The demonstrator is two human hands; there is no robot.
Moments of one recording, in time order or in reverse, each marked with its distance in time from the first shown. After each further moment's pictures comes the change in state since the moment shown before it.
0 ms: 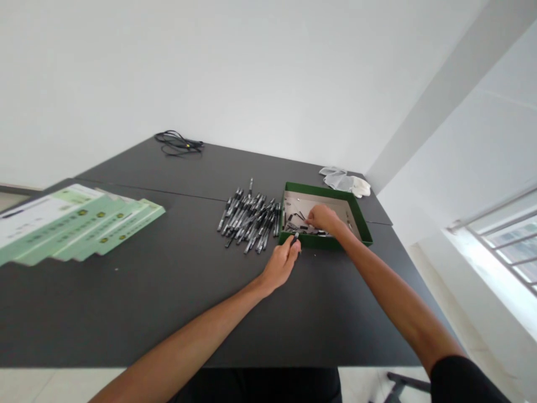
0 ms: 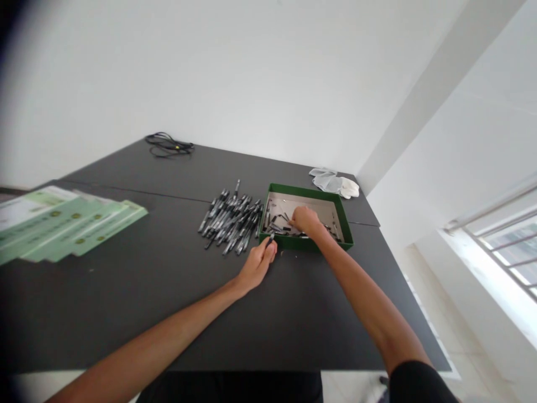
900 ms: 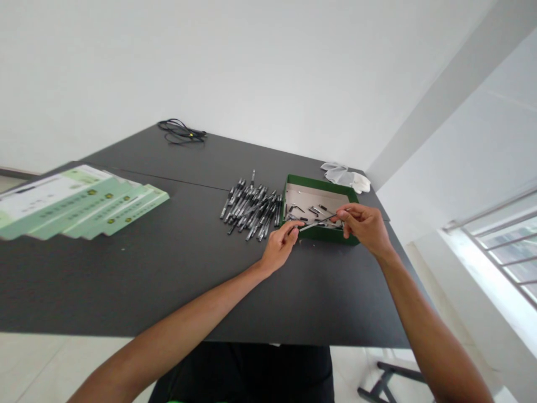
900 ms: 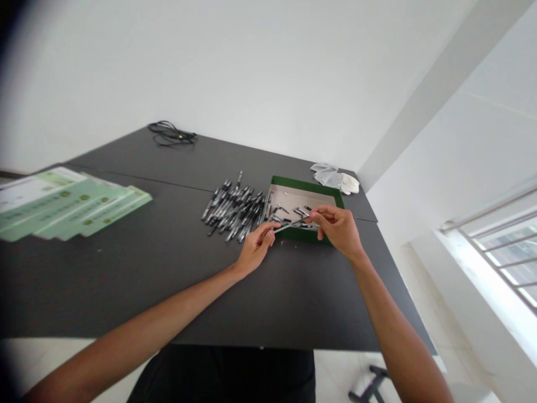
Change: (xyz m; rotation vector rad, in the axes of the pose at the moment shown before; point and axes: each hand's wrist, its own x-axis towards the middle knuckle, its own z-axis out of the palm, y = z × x) left_hand 0.000 0.003 -0.004 -0.052 0.097 0.052; right_hand -0.130 0.024 -0.042 1.038 0.303 -0.153
